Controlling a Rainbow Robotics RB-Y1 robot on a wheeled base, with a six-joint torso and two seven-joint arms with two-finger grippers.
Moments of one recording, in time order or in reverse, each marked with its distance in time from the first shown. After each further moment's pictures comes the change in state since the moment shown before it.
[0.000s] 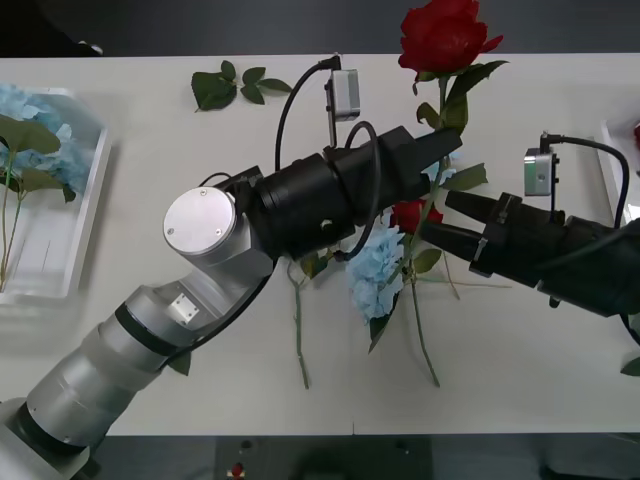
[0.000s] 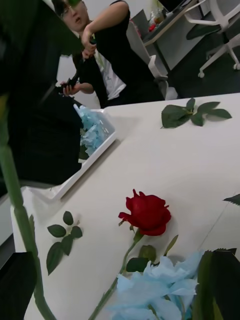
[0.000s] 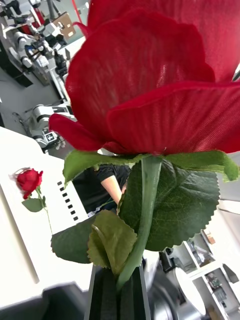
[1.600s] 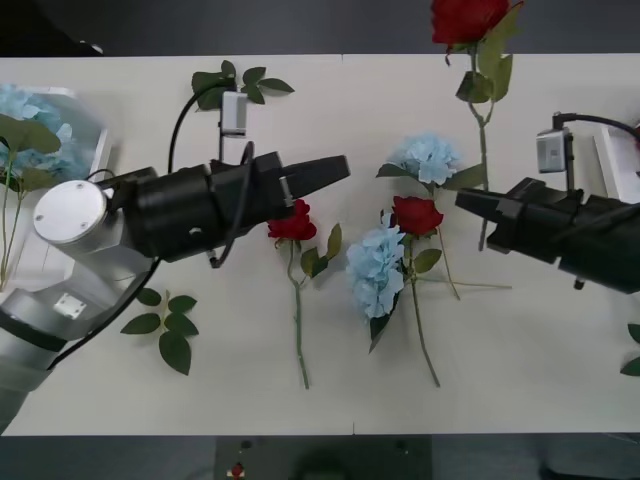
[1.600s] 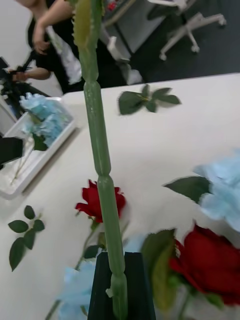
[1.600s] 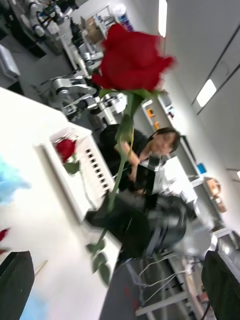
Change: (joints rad) right arm -0.072 -0.233 0.088 0.001 0.042 -0.202 -0.228; left arm 0.128 0.254 0.226 -0.012 0.081 0.362 0.000
